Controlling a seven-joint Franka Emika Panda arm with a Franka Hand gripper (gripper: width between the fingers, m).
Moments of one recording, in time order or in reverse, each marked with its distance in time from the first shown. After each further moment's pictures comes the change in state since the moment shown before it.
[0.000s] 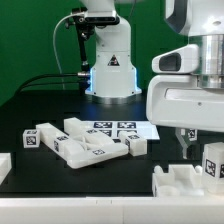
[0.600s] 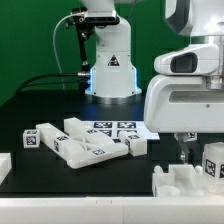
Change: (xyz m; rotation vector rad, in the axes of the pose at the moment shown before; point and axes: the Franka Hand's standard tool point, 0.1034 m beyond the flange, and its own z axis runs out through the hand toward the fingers) arm 0.000 0.001 0.001 -0.019 0.010 -0.469
